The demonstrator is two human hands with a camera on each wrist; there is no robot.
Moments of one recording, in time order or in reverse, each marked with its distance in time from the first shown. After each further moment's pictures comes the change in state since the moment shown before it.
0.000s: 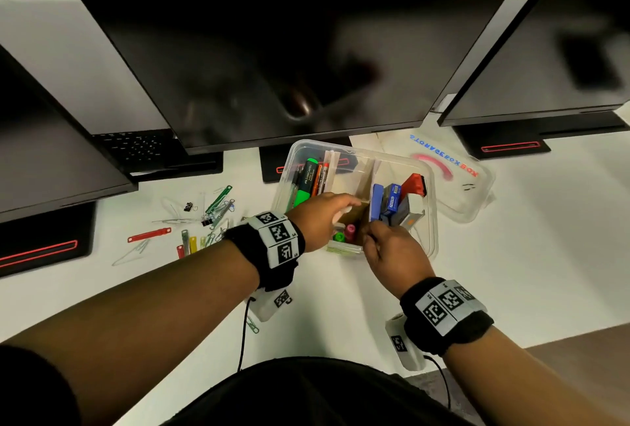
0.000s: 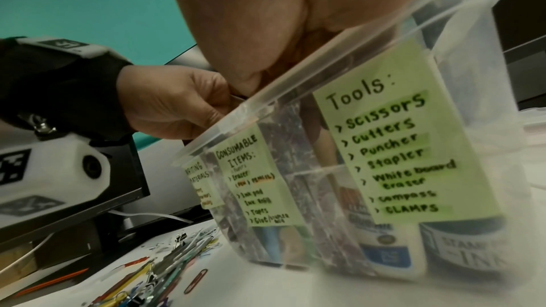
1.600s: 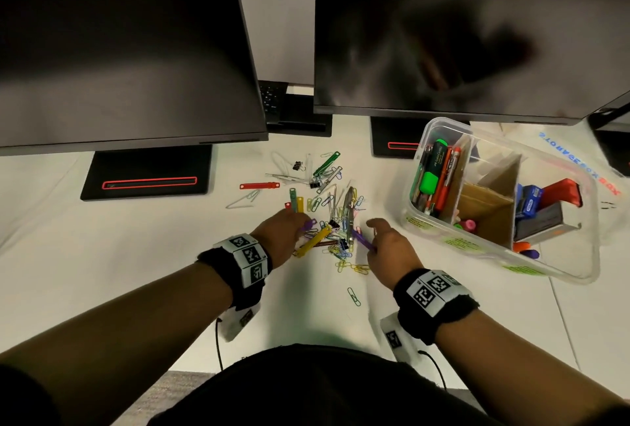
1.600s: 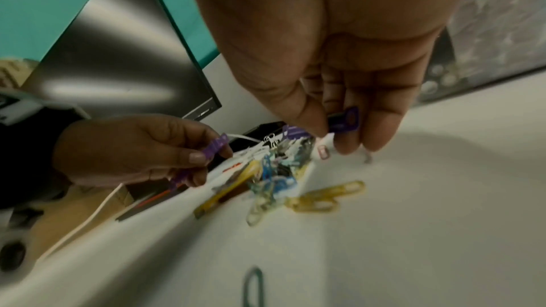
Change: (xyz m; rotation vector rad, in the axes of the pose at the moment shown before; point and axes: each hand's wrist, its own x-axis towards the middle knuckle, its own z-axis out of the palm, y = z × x) left_hand -0.148 -0.203 0.008 -0.017 0.074 -0.424; right_hand 0.017 -0.124 0.134 0.031 -0.433 0.134
